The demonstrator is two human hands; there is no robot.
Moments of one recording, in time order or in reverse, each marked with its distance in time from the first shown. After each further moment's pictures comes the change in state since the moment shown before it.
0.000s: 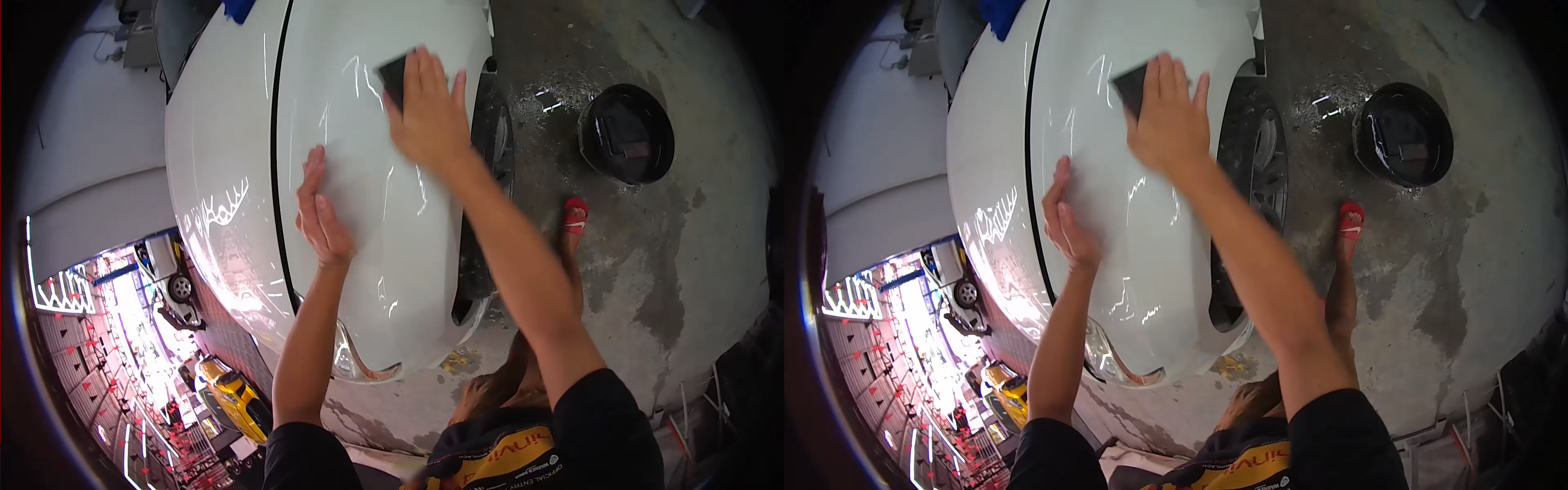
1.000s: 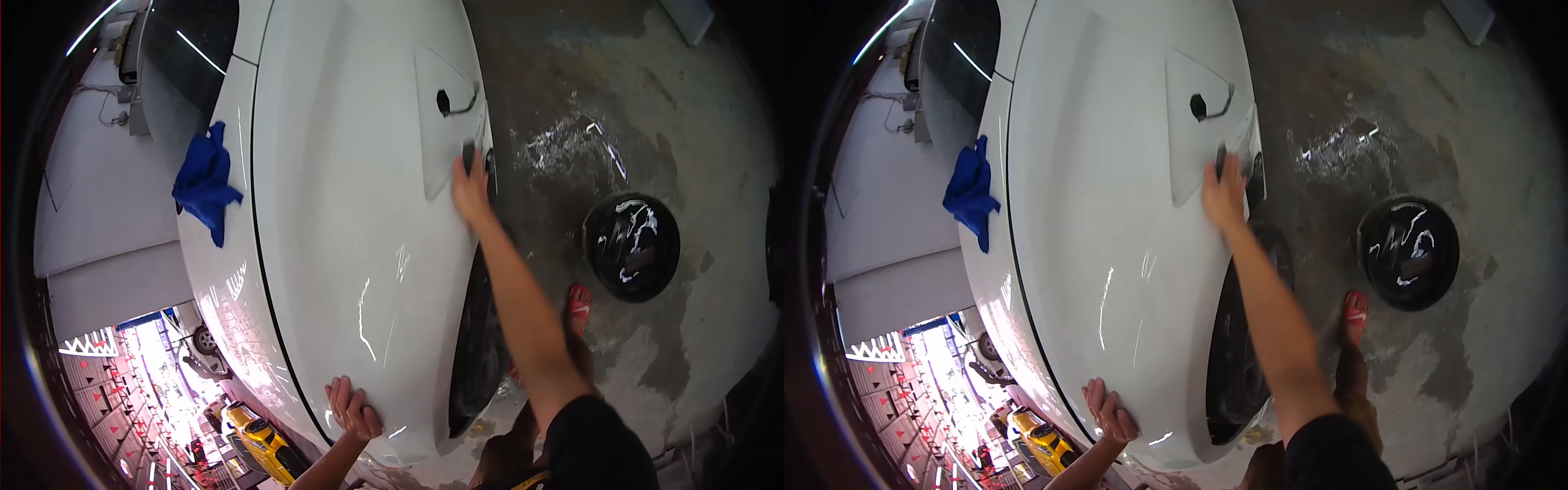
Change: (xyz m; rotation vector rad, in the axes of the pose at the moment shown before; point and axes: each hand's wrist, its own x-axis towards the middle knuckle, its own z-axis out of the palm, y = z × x) left_hand -0.033 0.017 0.039 0.646 -0.438 0.040; right_hand 0.167 0.256 0.103 0.603 -0.115 0.745
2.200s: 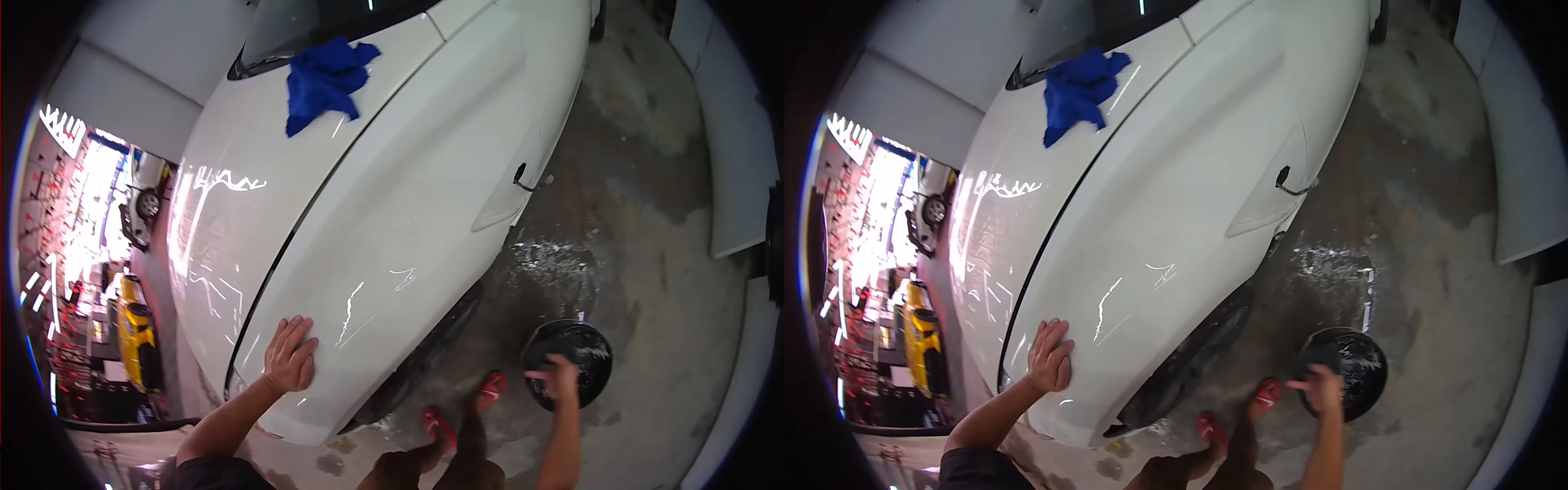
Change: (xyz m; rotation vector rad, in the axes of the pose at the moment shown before) left_hand 0.008 0.010 -0.012 -0.008 0.012 -0.134; right_hand -0.101 0.091 -0.316 0.406 -0.305 0.694
